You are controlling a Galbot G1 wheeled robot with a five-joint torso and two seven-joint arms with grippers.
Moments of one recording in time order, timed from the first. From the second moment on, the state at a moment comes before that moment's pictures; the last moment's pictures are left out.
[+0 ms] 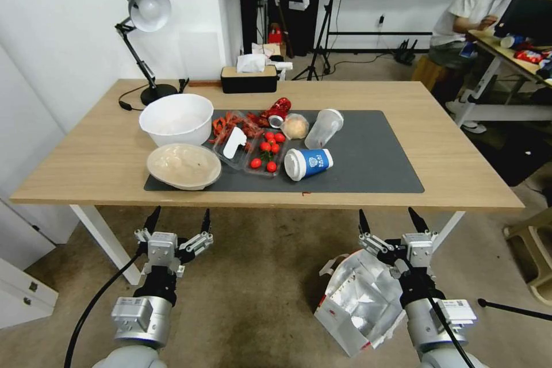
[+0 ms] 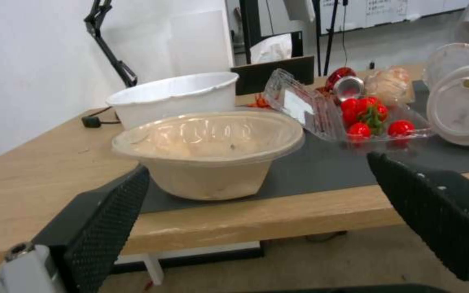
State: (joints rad) left arm 1.80 -1.50 -0.55 -2.30 0.00 0.00 0.00; right arm -1.80 1.50 0.55 2.30 0.00 0.00 0.00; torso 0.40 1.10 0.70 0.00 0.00
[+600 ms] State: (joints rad) left arm 1.80 -1.50 -0.55 -2.32 -0.05 0.04 -0.03; right arm -1.80 1.48 0.55 2.31 0.05 -0.04 -0.01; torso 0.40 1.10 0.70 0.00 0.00
